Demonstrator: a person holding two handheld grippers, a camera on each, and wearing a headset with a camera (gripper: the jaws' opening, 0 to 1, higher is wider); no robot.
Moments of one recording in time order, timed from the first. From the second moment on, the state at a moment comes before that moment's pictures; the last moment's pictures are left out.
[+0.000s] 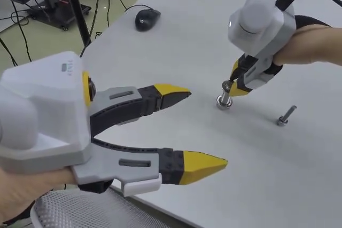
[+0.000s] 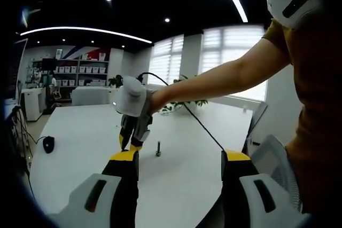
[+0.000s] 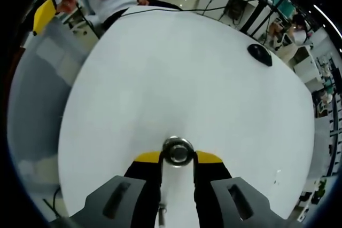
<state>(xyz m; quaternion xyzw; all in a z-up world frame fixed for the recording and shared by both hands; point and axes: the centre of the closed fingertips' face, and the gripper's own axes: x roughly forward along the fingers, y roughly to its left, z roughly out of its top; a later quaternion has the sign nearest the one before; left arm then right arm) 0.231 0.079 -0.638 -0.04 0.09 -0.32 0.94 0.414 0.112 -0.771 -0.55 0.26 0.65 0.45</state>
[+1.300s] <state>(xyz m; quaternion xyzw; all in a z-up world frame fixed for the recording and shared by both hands) 0.228 0.081 -0.644 -0.04 0.10 -0.32 0.94 0.415 0.100 -0.795 -0.49 0.27 0.66 0.50</state>
